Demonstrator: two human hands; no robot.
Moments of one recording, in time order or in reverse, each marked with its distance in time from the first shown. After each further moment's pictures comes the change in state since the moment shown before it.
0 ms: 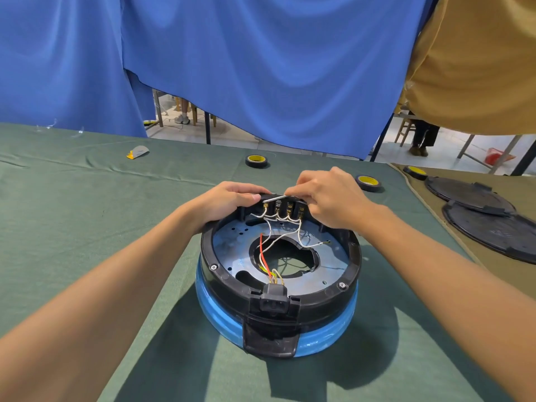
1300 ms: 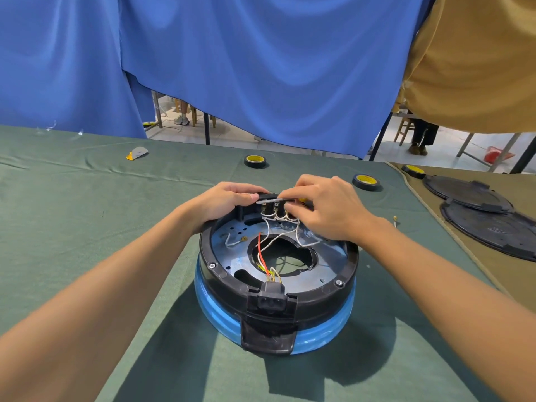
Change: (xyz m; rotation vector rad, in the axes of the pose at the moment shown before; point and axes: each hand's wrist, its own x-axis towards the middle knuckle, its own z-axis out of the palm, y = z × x) left_hand -0.005 0.006 0.002 -0.026 -0.008 -0.015; right_hand -0.017 -0.017 -0.003 0.184 0.114 0.043
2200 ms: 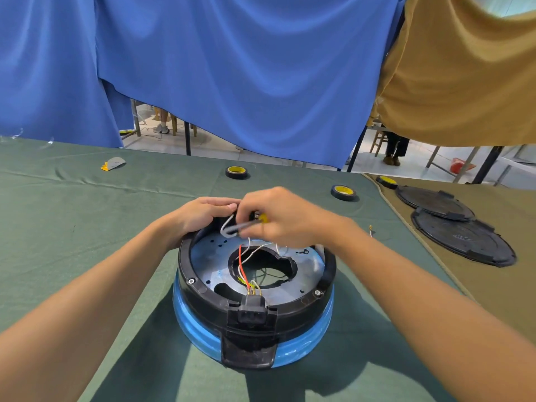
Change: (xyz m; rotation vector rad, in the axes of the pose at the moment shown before) left_hand 0.003 -0.005 -0.001 -0.023 0.024 0.023; right_hand 0.017 -0.045 -0.028 0.269 -0.315 -0.127
